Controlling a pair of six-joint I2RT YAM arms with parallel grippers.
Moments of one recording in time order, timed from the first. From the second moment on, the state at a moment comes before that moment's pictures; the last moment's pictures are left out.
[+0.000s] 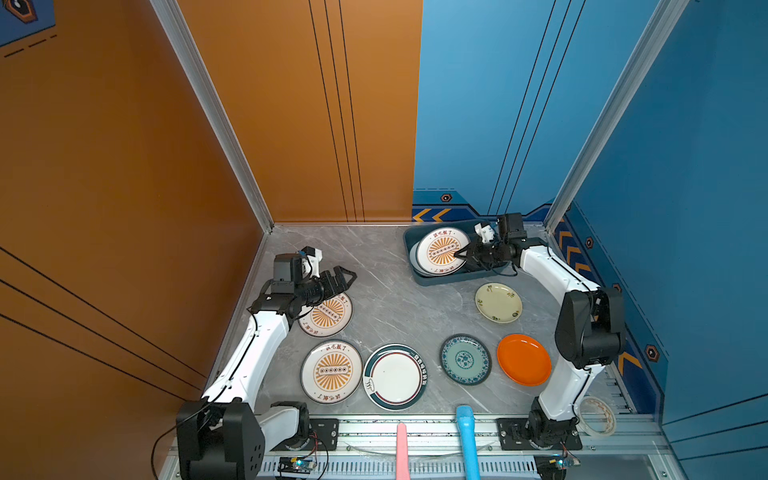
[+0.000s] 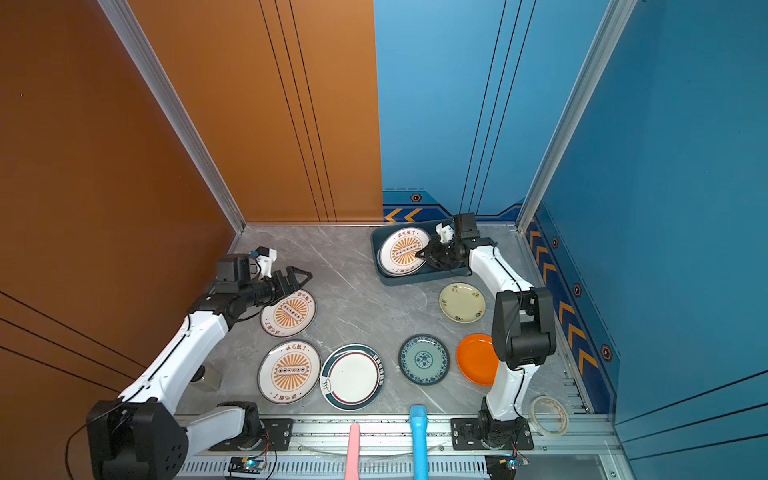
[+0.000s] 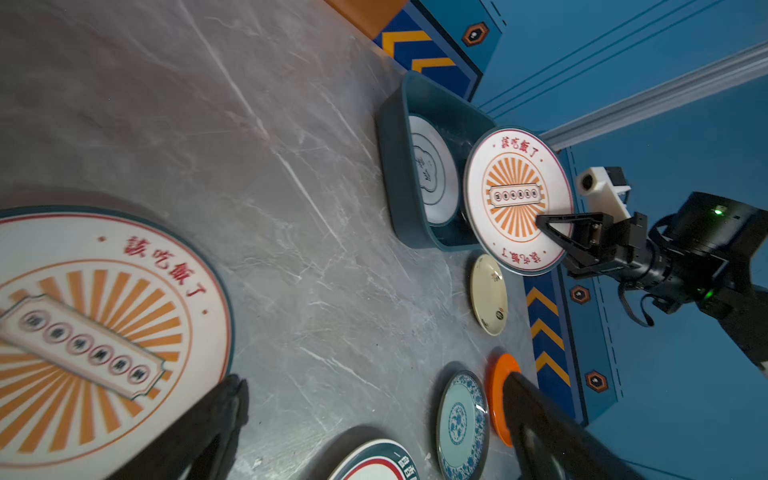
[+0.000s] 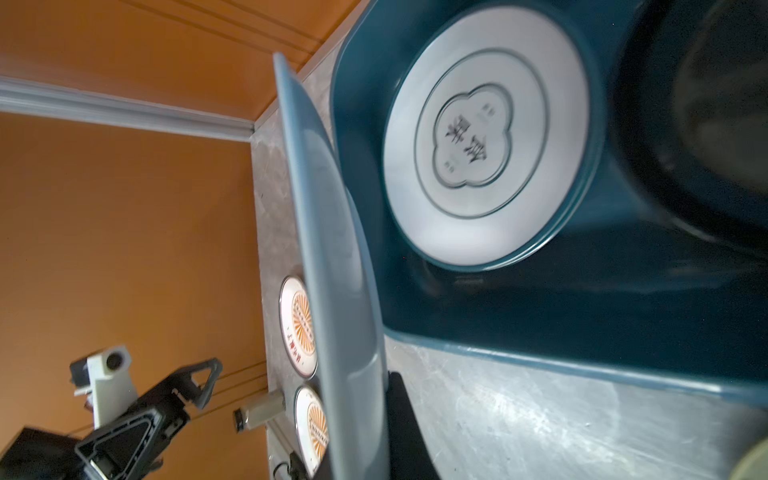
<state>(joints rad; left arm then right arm) 0.00 1.15 0.87 -0.42 0.53 -0.54 0.11 1.87 1.49 -0.50 -0.67 0.63</state>
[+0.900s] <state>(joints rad) 0.27 1.03 0.70 -0.53 0.49 -0.54 0.12 2.19 1.76 -0.60 -0.56 0.64</state>
